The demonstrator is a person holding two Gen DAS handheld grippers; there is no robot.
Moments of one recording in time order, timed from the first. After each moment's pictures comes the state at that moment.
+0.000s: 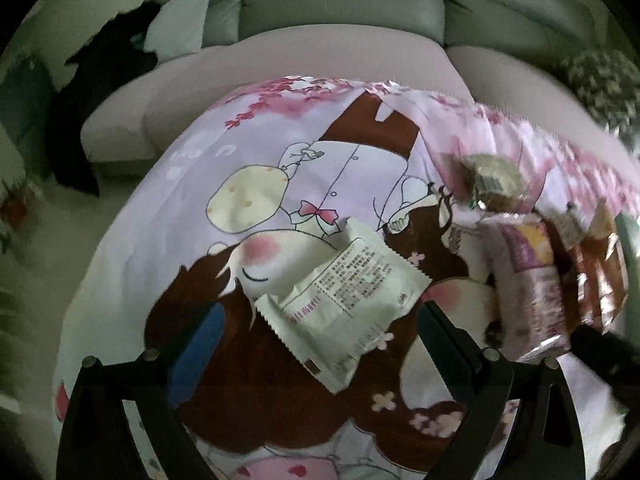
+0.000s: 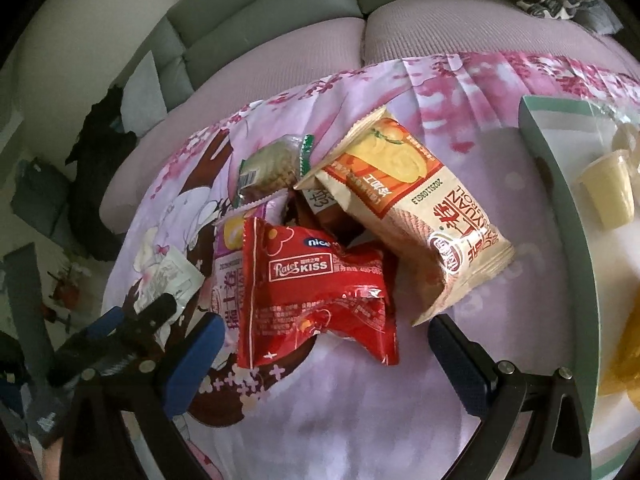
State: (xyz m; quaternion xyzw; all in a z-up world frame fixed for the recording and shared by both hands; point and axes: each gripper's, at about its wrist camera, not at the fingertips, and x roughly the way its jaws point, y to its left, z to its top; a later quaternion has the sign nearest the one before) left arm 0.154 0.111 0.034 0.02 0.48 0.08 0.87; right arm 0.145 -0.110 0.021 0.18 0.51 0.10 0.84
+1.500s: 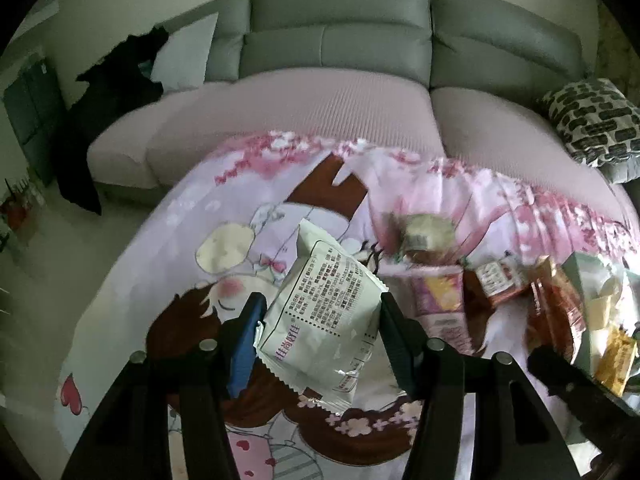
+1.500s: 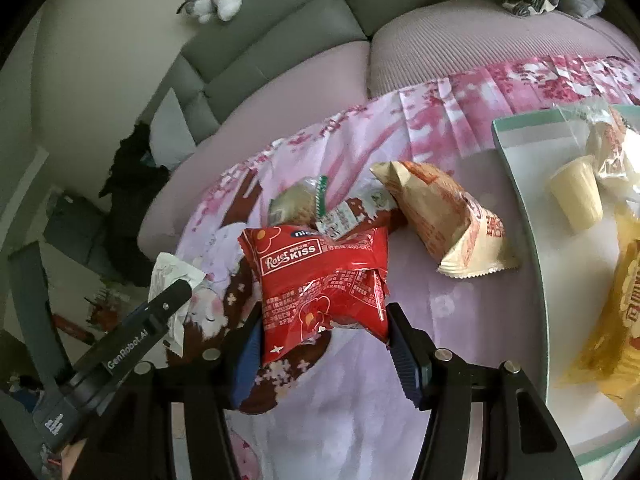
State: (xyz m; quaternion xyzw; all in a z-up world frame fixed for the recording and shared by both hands) left arm 0.134 0.066 0.097 -0.01 0.42 0.08 0.90; right arm 0.123 -0.154 0.056 0.25 0.46 0.14 0.84
